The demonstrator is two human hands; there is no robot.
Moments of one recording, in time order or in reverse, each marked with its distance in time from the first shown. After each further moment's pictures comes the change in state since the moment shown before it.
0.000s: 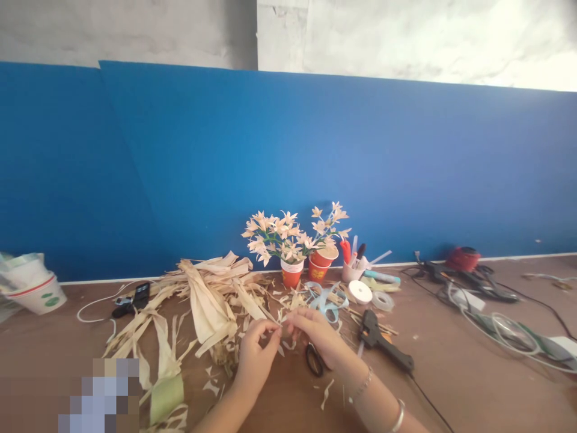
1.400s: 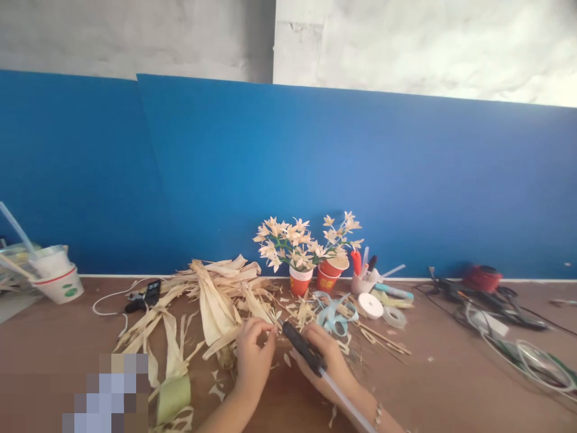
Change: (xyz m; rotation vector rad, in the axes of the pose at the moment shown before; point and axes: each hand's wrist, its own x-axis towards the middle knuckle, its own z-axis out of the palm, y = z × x) left_hand 0.006 -0.014 -0.005 0.144 0.263 0.091; right_hand -0.023 0.014 -0.005 -0.788 0.091 -0.722
